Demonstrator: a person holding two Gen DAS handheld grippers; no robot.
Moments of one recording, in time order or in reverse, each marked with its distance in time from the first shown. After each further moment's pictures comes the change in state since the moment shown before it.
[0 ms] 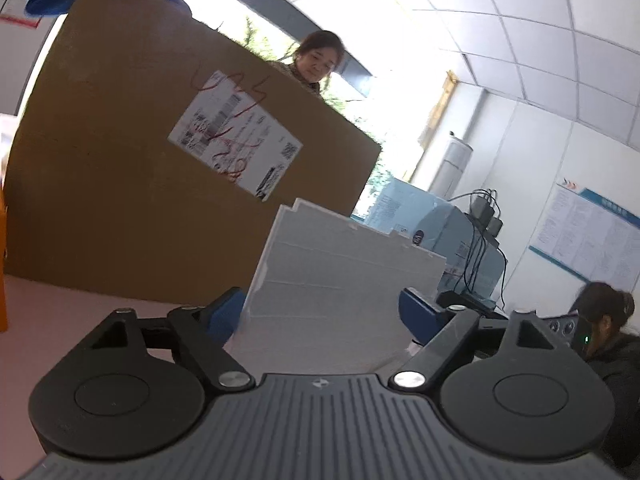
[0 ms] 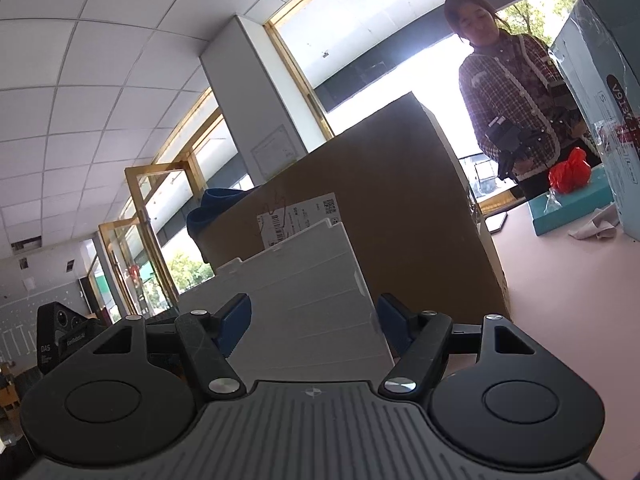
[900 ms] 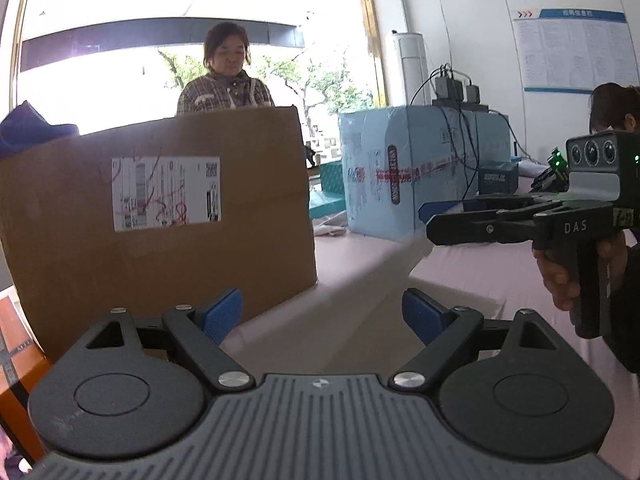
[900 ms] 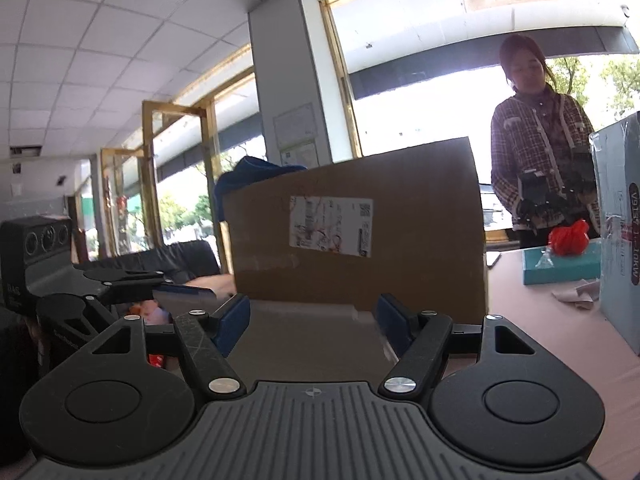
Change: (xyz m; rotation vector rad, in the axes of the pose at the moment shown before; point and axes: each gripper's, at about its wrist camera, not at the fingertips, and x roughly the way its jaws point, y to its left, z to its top) left arm -0.012 -0.087 -0.007 0.538 0.140 0.103; right arm -0.025 0.057 0.010 -0.262 0.073 -0.030
